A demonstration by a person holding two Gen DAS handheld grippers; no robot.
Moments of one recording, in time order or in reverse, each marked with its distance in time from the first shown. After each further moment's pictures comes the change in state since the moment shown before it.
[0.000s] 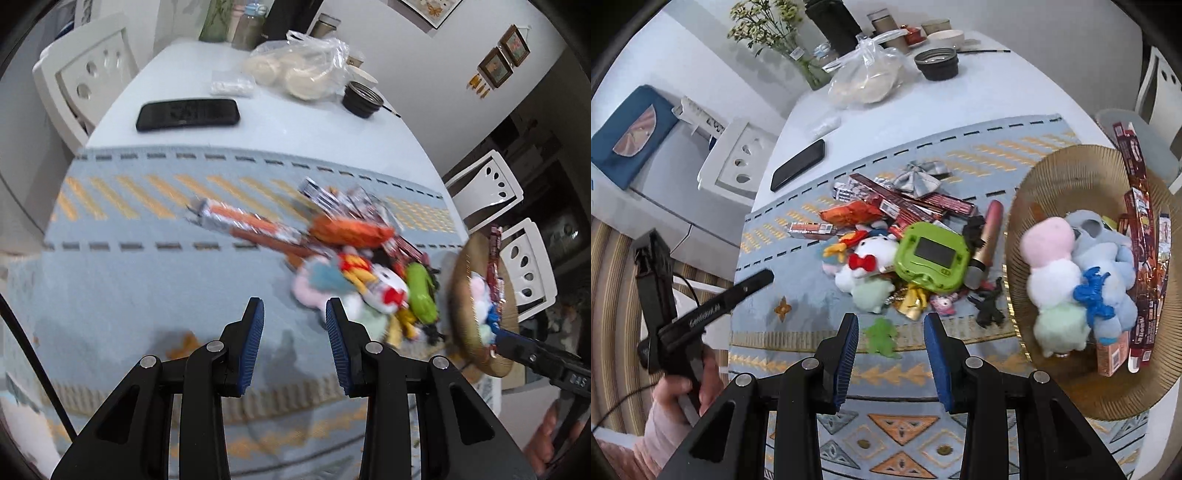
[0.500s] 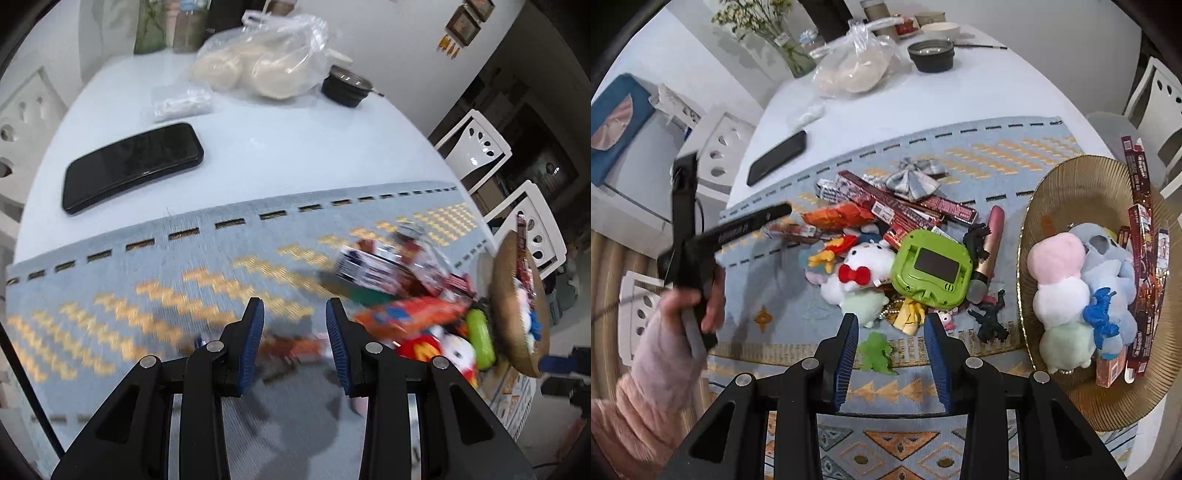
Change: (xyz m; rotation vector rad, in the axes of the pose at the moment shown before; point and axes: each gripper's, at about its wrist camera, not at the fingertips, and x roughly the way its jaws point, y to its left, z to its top) left arm 0.097 0.024 0.094 0.227 0.070 -0.068; right arm 0.033 0.016 0.018 -0.005 0.054 -0.114
